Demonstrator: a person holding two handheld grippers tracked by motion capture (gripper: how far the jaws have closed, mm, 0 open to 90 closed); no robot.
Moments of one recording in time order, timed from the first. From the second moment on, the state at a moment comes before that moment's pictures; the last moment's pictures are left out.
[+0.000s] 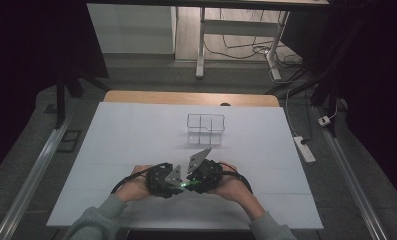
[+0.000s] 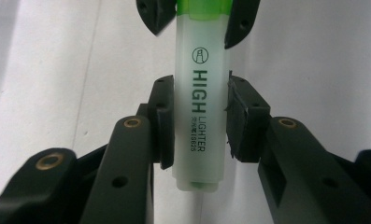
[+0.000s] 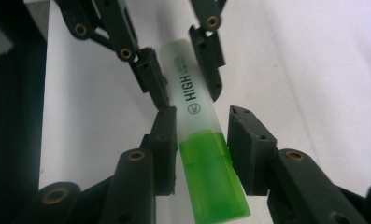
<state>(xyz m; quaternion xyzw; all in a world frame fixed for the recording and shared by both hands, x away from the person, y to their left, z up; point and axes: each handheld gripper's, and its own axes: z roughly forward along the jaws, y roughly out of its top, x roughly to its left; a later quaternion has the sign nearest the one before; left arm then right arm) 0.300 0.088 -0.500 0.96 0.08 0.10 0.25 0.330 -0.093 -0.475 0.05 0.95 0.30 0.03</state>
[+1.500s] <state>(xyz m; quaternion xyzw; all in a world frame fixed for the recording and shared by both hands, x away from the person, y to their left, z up) 0.312 0.111 -0.491 0.89 0.21 0.15 0.39 0.346 -0.126 -0.468 0.21 0.86 0.46 0.06</state>
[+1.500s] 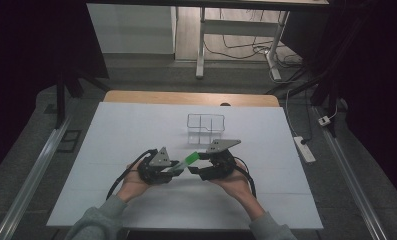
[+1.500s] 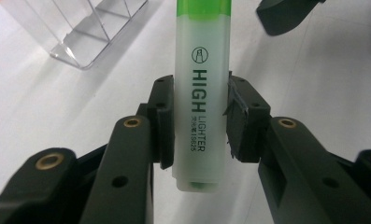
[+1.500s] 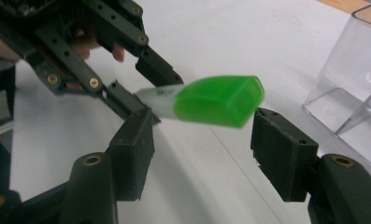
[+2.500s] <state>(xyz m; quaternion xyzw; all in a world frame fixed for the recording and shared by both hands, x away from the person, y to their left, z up) 0.308 0.097 -0.494 0.88 0.22 0.18 0.39 0.342 -0.123 -0.464 0.22 0.83 0.51 0.04</state>
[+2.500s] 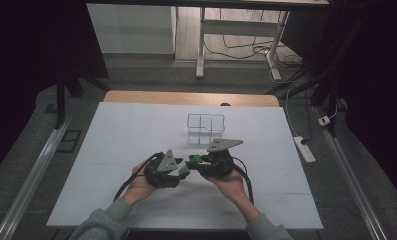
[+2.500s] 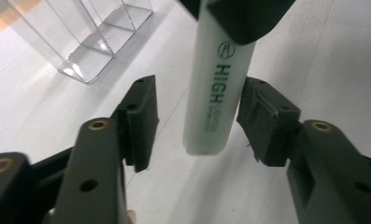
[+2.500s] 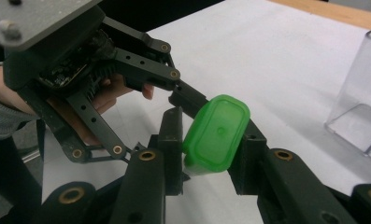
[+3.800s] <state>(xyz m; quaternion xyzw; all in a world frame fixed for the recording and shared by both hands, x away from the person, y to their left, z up) 0.283 0.199 -0.507 0.84 0.34 0.18 0.37 0.346 -0.156 -0.443 0.23 0.81 0.53 0.09</state>
